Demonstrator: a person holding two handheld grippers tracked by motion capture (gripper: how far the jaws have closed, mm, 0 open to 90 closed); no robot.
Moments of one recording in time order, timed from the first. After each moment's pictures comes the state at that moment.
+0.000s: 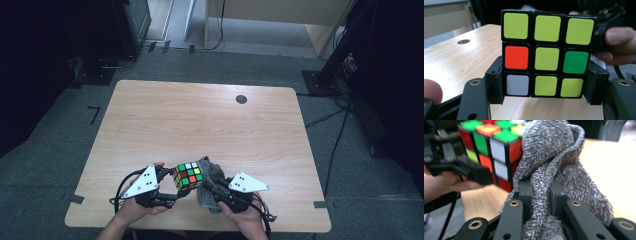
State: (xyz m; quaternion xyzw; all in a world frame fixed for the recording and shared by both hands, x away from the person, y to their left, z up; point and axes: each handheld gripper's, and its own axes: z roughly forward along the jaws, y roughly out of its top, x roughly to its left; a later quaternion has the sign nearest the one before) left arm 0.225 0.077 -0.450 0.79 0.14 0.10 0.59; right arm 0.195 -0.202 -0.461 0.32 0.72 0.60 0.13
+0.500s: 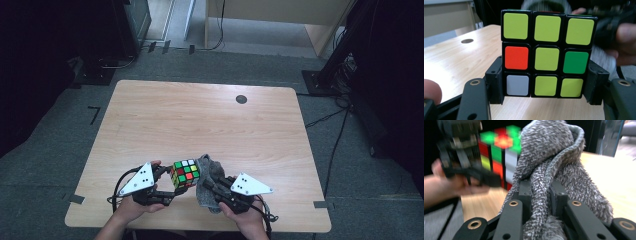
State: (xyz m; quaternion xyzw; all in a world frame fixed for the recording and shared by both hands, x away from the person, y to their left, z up) left arm 0.228 0.082 -0.449 0.78 0.15 0.09 0.60; right arm 0.191 -0.203 -0.453 0.30 0.71 0.62 0.15
